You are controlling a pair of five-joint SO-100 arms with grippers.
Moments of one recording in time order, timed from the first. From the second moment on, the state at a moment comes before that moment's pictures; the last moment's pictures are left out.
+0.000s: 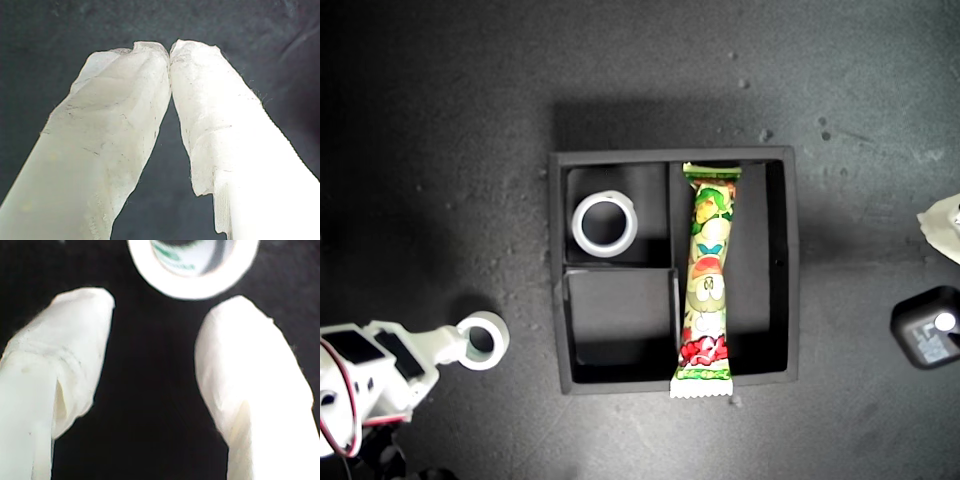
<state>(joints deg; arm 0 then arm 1) 31.8 111.7 110.5 70.7 -80.9 0.1 120.1 111.5 79.7 60.8</state>
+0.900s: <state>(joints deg) 33.9 97.0 109.2 61.6 -82.8 -1.0 181.1 168.0 66.0 73.2</state>
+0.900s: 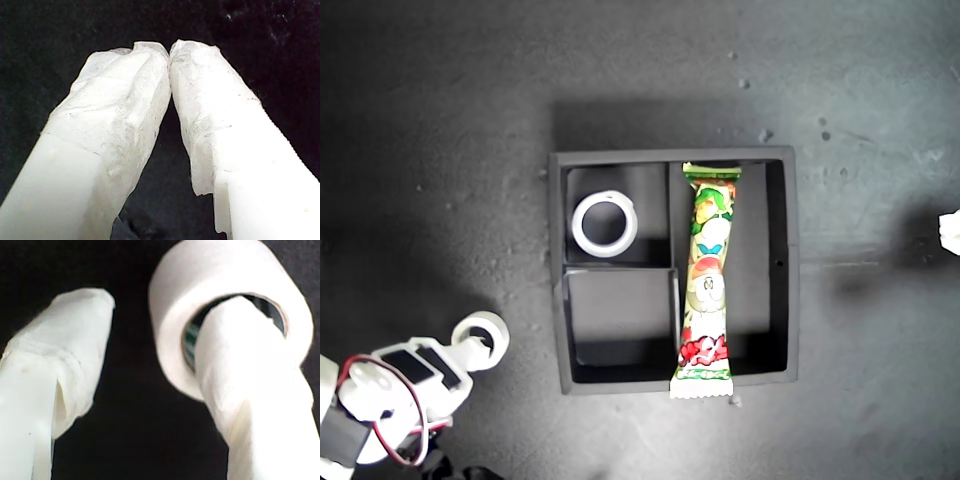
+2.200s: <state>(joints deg) 17.9 67.0 29.8 104.0 -59.1 -2.3 181.8 178.2 73.1 91.9</state>
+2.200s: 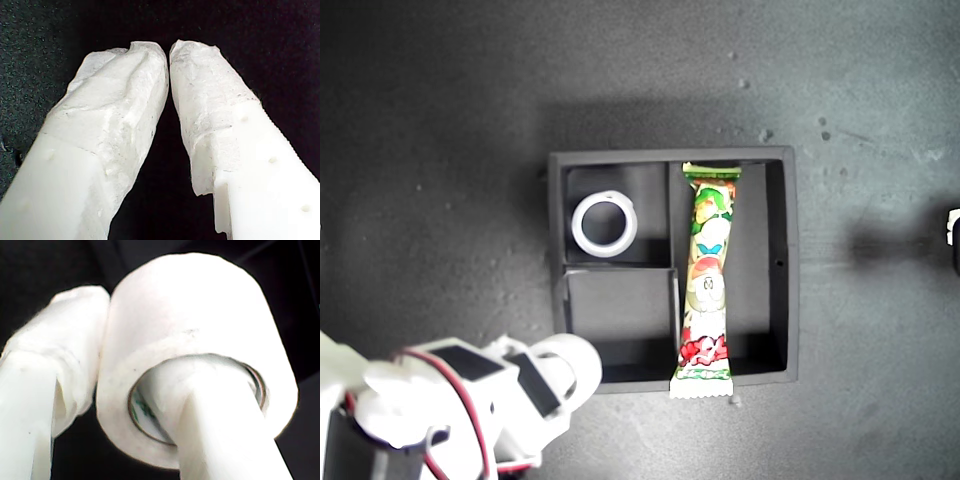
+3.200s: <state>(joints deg) 18.4 39.6 9.2 104.0 -59.5 -3.7 181.8 178.2 73.8 88.0</state>
